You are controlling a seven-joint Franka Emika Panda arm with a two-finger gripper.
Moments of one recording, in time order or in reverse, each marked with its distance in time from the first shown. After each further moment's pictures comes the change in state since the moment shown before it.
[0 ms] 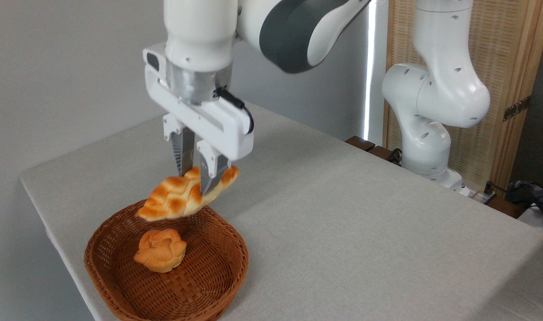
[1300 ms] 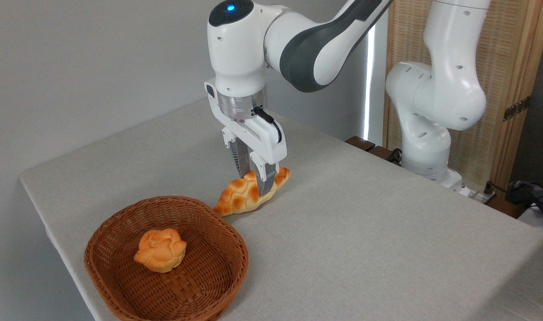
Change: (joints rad) arm -0.186 -0.209 -0.001 -0.461 0.131 0.127 -0.008
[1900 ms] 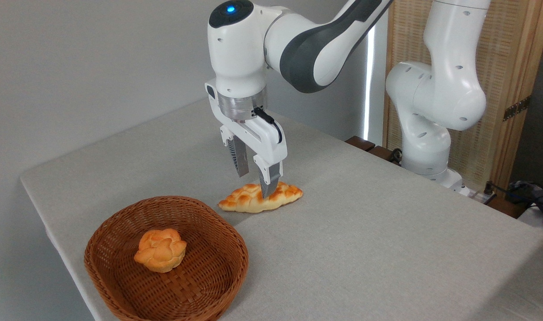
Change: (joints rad) arm -0.001 0.000 0.000 -0.002 0.000 0.000 -0.002
